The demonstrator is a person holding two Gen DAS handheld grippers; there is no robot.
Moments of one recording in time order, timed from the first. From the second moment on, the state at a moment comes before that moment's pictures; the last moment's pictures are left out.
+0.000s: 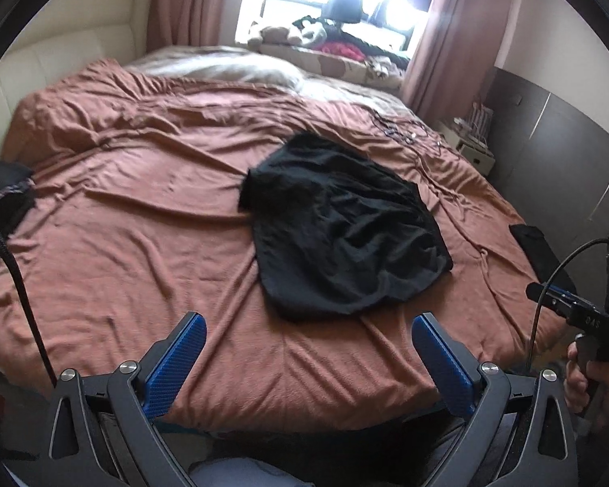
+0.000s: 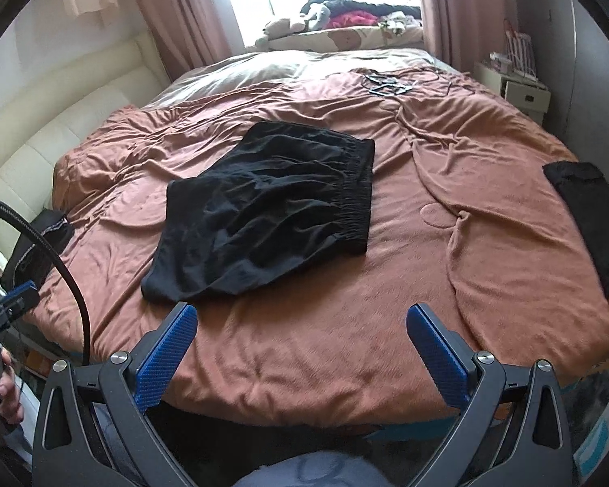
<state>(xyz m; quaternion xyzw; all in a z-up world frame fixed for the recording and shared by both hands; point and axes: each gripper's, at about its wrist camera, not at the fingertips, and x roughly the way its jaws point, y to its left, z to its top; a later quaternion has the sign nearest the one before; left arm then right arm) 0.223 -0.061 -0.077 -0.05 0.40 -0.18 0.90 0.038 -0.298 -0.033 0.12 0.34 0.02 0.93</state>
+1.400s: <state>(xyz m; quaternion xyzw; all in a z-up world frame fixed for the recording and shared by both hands) 0.372 -0.062 -0.221 -0.29 0.59 -0.18 0.73 0.191 -0.360 -0.141 0.28 0.41 0.13 0.86</state>
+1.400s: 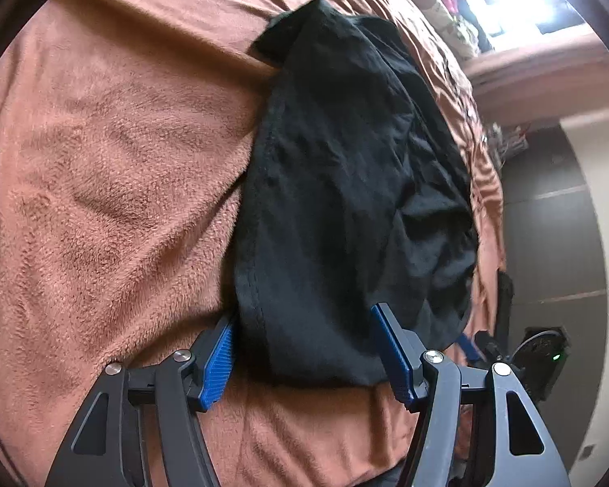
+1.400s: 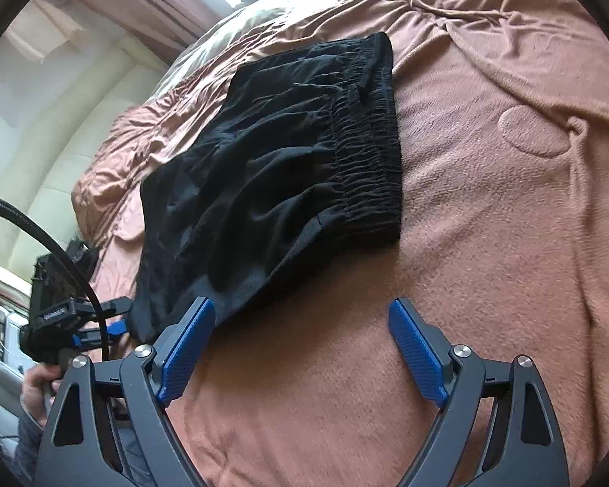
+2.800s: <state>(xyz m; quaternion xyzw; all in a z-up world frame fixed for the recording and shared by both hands) 0.349 -0.074 -0.083 -0.29 0.48 -0.22 0.80 0.190 -0.390 -0.107 0.36 0.33 0.15 0.86</state>
